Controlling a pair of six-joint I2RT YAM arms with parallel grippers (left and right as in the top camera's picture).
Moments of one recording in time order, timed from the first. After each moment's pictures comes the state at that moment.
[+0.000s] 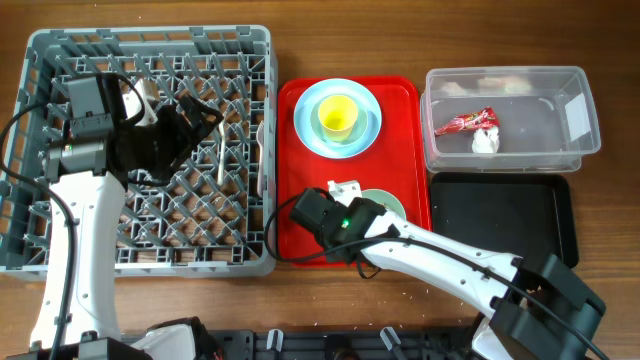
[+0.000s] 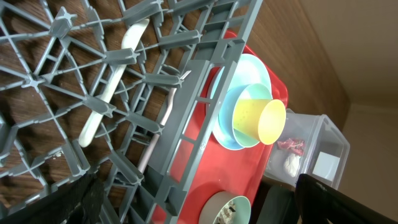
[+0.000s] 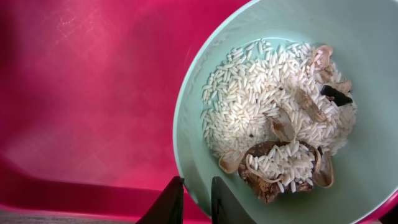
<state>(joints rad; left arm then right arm) 0.16 1.38 1.19 -0.87 0.53 -0.55 0.98 1.65 1.02 -0.87 0.21 0.77</state>
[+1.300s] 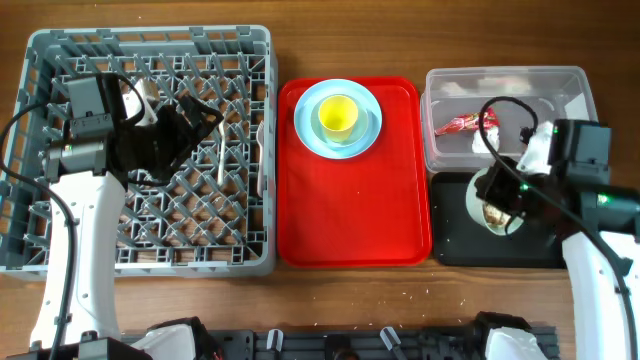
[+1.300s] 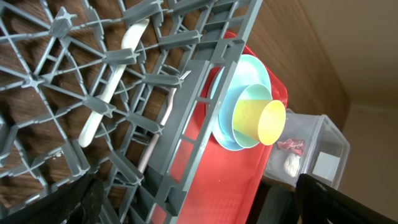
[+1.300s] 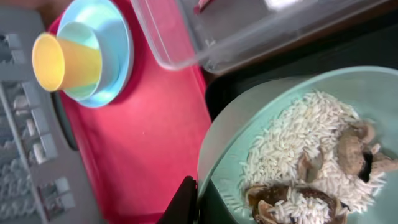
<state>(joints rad) 0.16 1.38 1.19 -0.87 0.53 -0.55 -0.17 1.11 1.02 -1.05 -0.37 0.33</state>
